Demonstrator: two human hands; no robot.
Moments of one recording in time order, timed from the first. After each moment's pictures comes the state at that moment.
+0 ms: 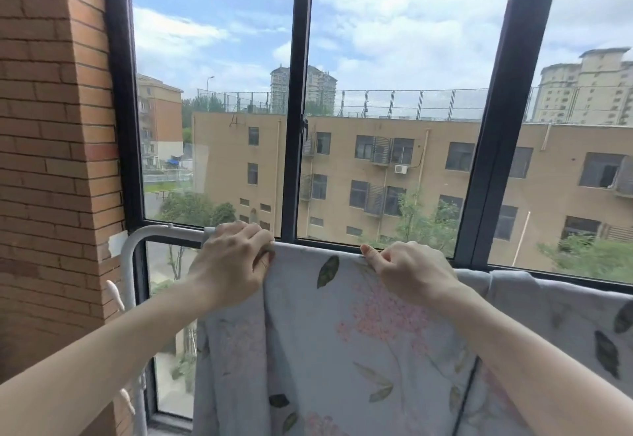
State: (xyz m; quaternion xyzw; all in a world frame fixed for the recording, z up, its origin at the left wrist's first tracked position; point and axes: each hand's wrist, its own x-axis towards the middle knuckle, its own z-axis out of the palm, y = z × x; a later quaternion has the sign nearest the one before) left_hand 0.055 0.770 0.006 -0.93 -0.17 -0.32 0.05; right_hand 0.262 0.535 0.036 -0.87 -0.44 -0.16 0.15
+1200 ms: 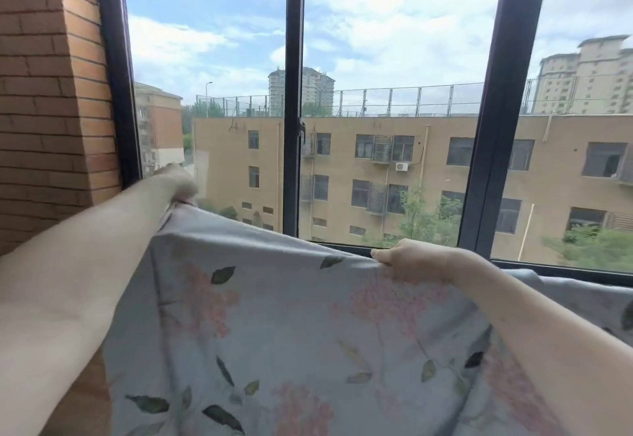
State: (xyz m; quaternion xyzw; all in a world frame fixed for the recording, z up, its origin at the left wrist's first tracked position) left_hand 0.059 0.896 0.139 -0.80 -0.55 -0.20 -0.10; right_hand 0.286 0.539 0.061 -0.90 -0.37 0.13 0.21
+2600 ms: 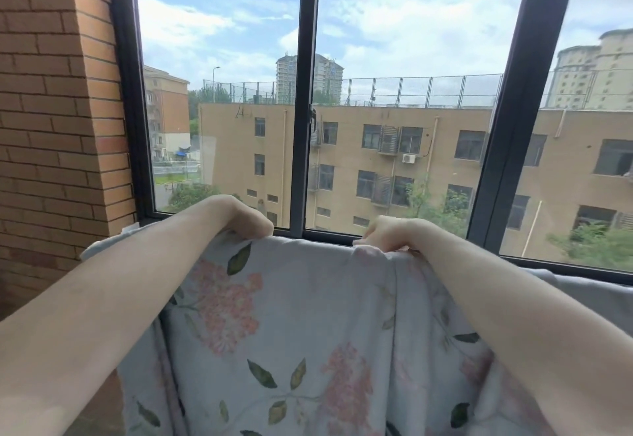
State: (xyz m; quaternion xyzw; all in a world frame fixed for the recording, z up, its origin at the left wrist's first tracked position) left_hand 0.081 0.785 0.098 -0.90 -0.37 0.18 -0.14; right_hand 0.306 0.620 0.064 -0.90 -0.41 0.13 0.06
